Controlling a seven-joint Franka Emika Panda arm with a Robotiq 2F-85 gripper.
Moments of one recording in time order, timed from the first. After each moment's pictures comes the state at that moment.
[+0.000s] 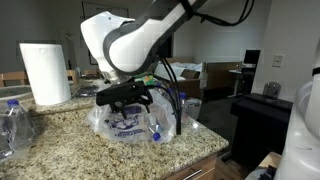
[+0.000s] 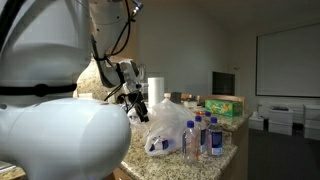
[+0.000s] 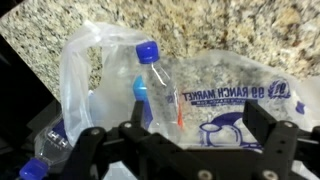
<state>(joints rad) 0.30 0.01 0.33 -2.23 -0.42 2.08 1.39</state>
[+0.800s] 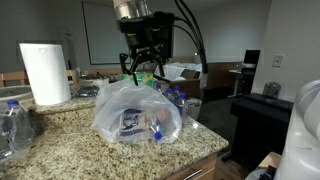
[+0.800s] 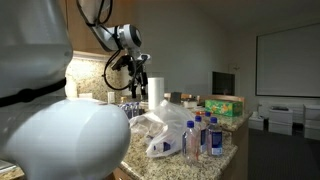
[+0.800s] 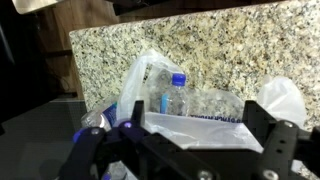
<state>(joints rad) 0.27 -0.25 0.27 -2.10 -0.08 1.66 0.80</state>
